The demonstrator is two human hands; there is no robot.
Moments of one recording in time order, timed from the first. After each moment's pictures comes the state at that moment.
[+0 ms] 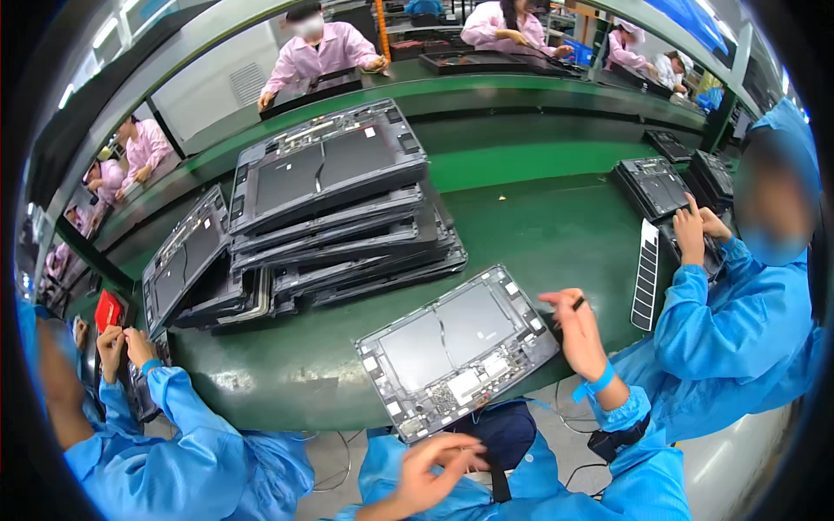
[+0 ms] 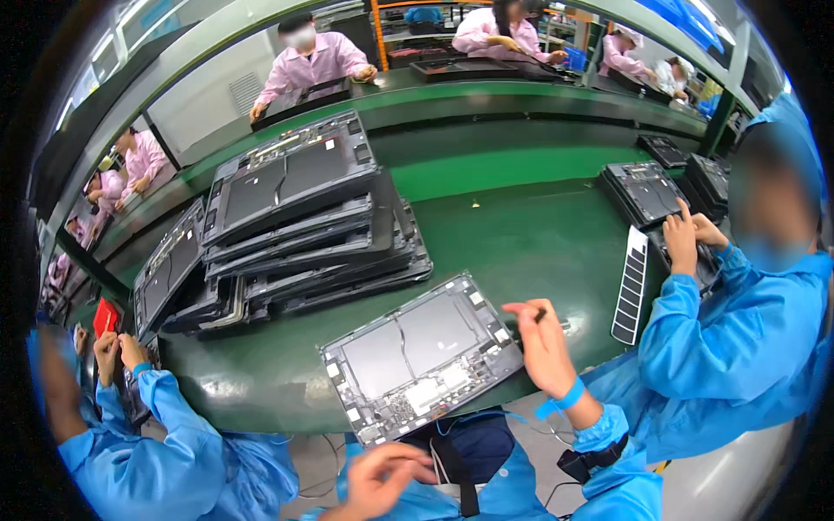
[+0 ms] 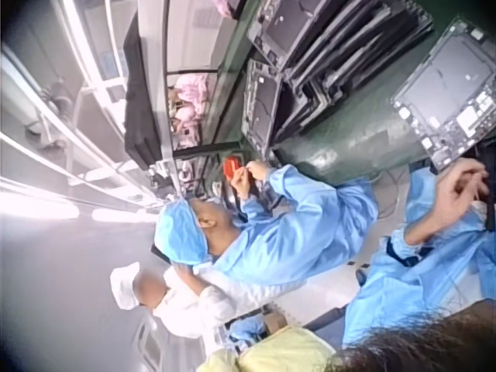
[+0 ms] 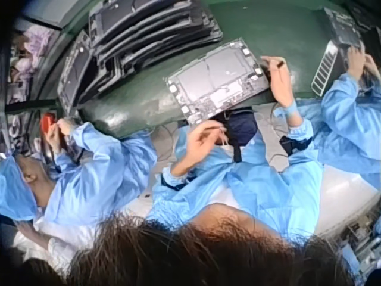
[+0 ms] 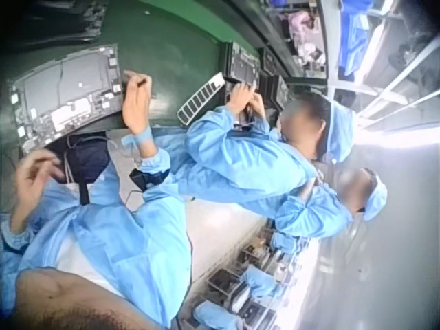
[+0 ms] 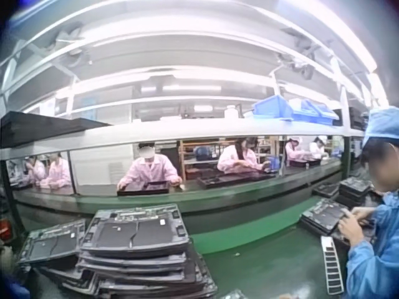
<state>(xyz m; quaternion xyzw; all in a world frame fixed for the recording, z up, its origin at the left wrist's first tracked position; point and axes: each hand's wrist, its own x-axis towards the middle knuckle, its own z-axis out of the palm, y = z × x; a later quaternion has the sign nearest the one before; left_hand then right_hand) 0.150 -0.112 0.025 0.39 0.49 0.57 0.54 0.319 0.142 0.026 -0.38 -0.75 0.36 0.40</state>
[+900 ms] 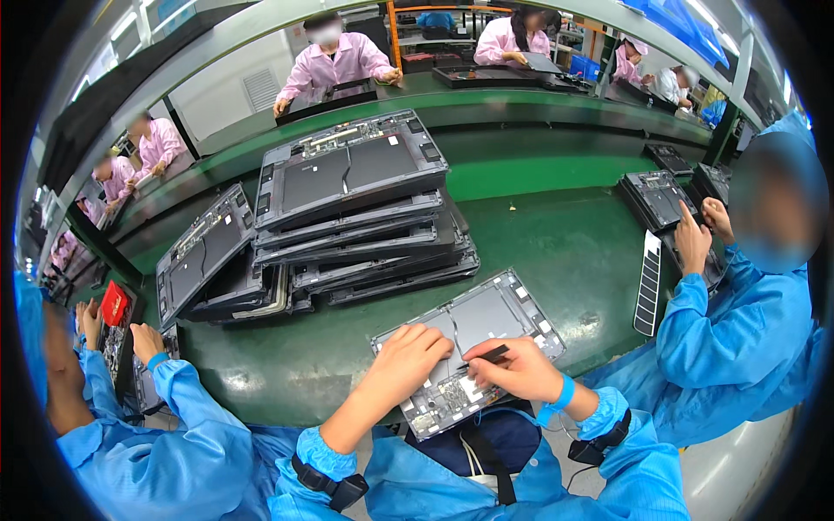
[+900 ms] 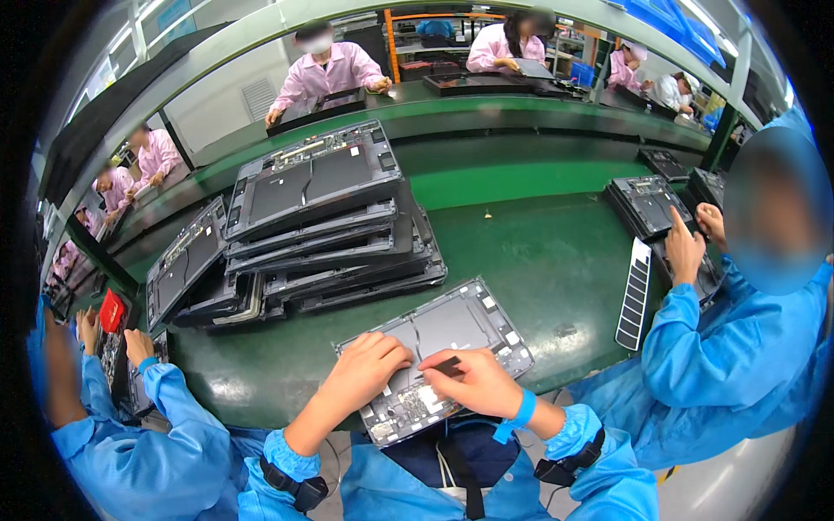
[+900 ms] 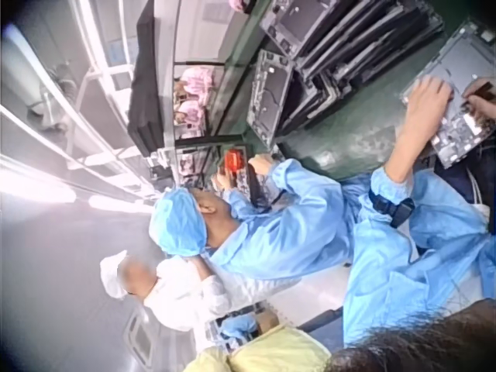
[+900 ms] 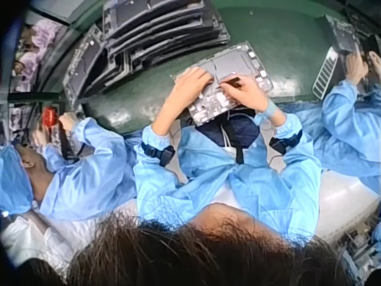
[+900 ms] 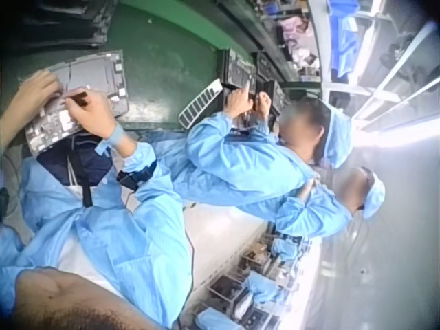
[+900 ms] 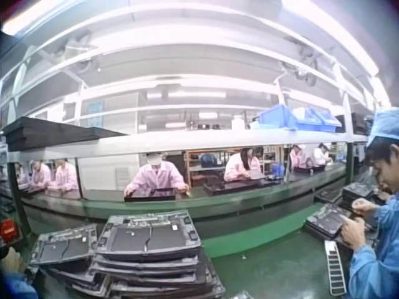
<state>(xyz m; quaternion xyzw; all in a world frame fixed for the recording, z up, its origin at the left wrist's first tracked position) 0.042 0.000 0.028 0.79 0.56 0.24 -0.01 0.249 0.090 0.032 -0.22 -0.72 0.62 0.21</state>
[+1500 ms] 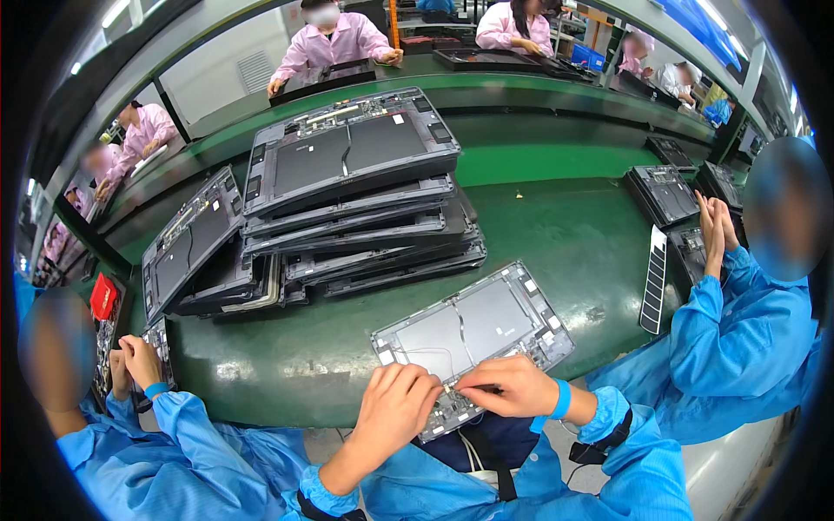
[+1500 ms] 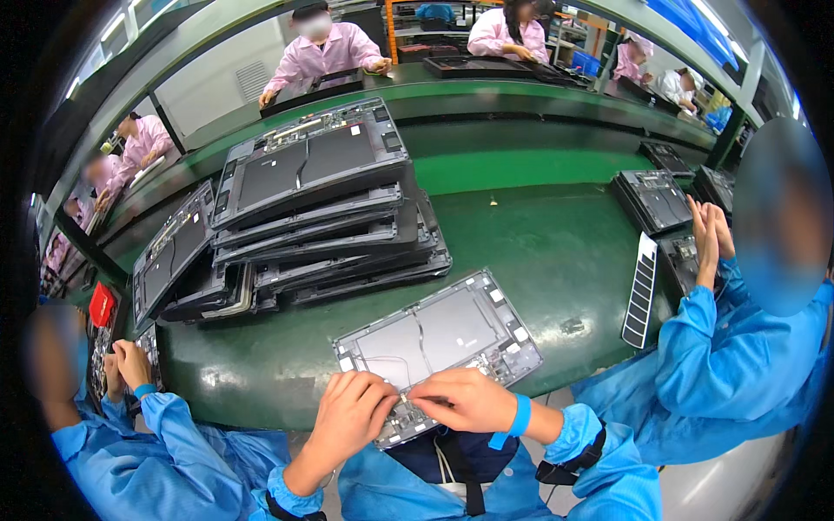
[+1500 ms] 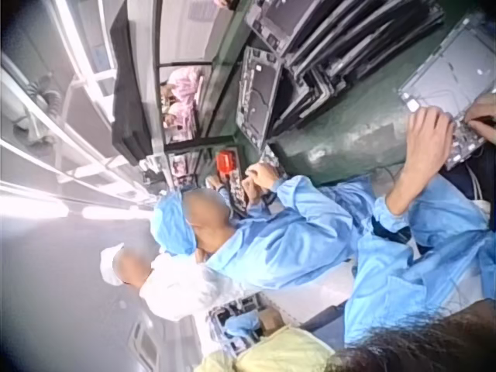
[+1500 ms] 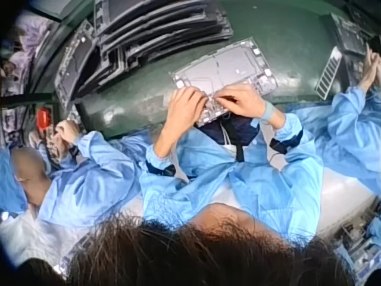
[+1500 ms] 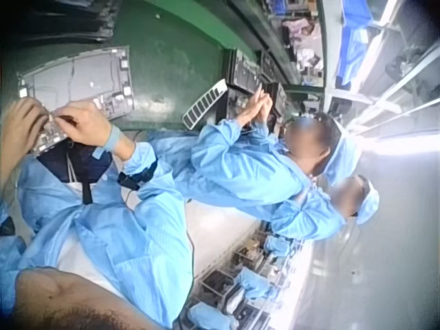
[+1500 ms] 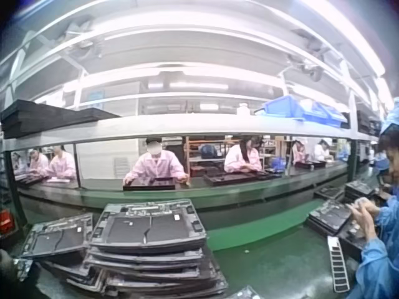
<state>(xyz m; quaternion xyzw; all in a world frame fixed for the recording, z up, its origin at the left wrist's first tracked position) 0.063 -0.056 0.026 0.70 0.64 0.31 0.01 0.242 0.083 0.025 -0.03 -0.88 0.41 0.26</state>
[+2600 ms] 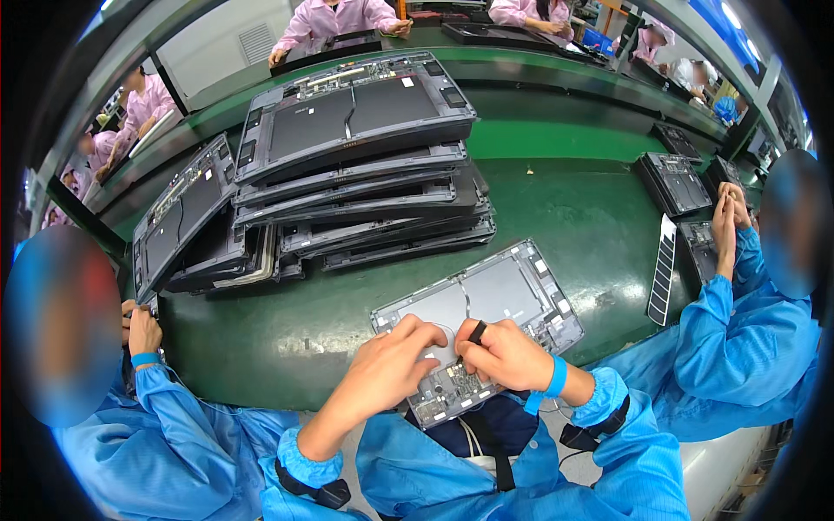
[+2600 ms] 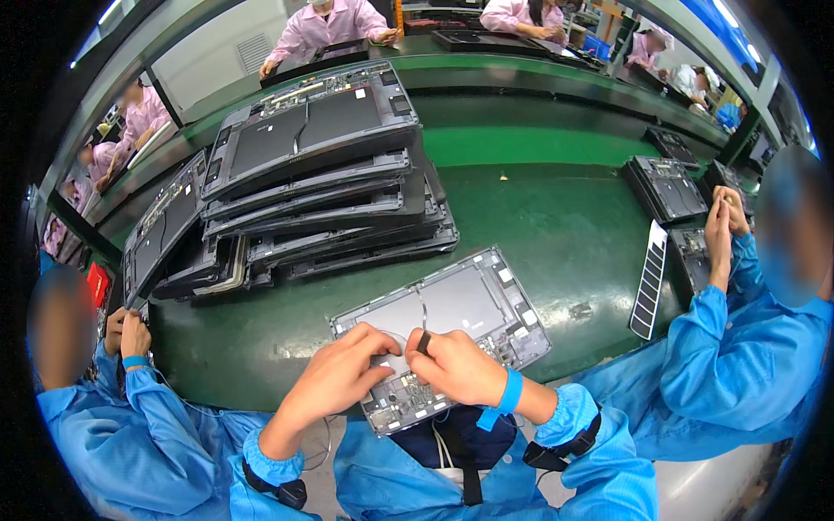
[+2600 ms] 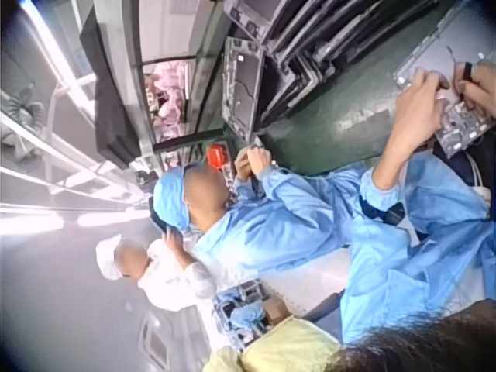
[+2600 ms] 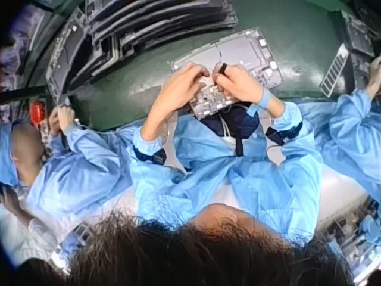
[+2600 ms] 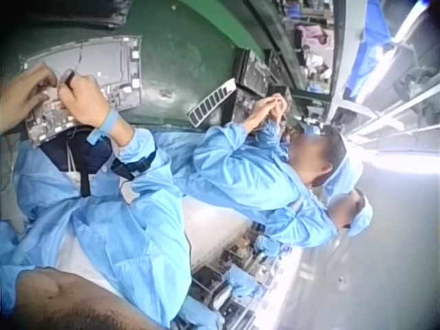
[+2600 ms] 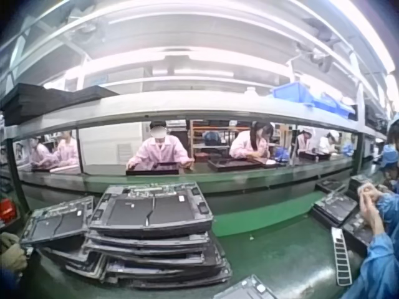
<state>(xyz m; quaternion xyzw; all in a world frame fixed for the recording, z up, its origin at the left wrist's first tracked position) 0.038 -0.030 0.048 0.65 0.68 0.25 0.25 0.215 0.088 0.048 -0.22 -0.80 0.55 0.06</state>
